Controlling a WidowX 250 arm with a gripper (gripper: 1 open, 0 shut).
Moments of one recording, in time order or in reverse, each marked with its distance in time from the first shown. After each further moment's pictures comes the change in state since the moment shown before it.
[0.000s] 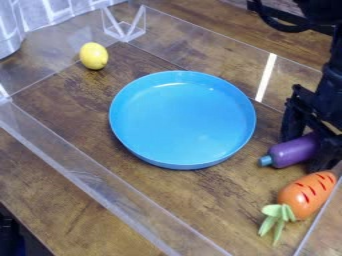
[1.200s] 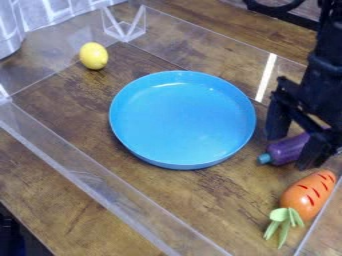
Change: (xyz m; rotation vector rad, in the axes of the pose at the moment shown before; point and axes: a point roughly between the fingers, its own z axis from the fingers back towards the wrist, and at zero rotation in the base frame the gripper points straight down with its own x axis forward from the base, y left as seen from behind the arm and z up) arm -0.036 -0.010 0.028 -0.015 0.008 0.011
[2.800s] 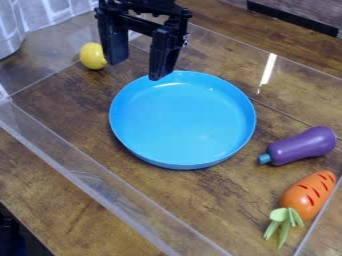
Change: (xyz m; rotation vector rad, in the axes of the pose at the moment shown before) arm -0.147 0.087 0.064 -0.040 -0.023 0.574
